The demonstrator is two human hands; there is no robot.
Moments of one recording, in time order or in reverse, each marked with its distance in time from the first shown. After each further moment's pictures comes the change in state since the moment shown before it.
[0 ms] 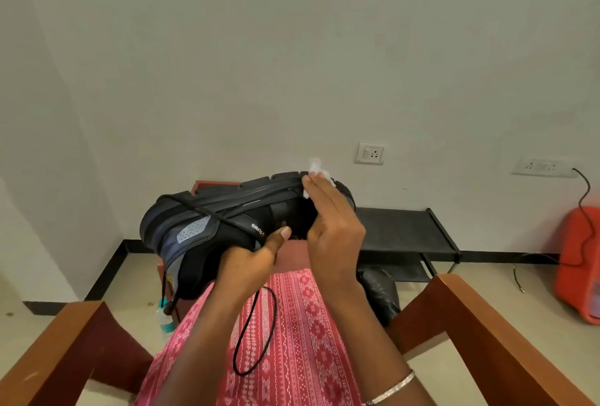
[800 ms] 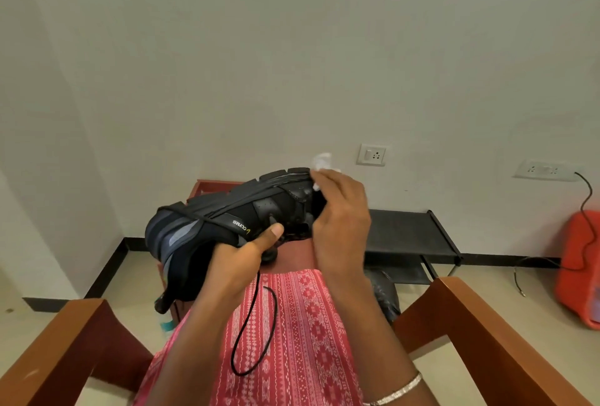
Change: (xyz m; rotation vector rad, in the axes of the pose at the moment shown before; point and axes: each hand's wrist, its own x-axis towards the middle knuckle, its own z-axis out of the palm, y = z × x) left_hand 0.029 -0.021 -0.006 -0.363 -0.055 0.099; right_hand 0.016 -0.002 -0.007 -0.104 -0.066 0.083
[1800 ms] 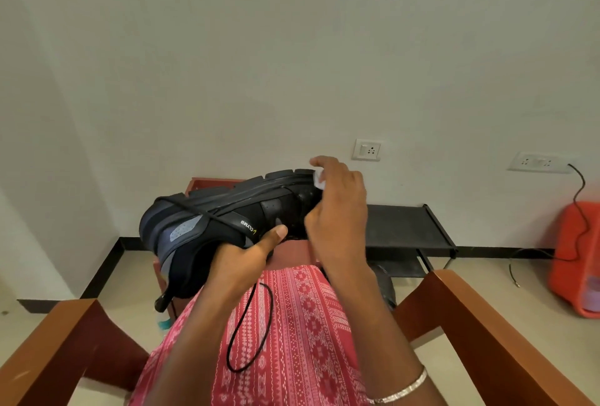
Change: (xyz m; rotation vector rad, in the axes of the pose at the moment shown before) left_hand 0.001 -0.014 0.003 0.141 -0.068 0.042; right_hand 0.012 -0.006 -0.014 0.006 -0.153 0.051
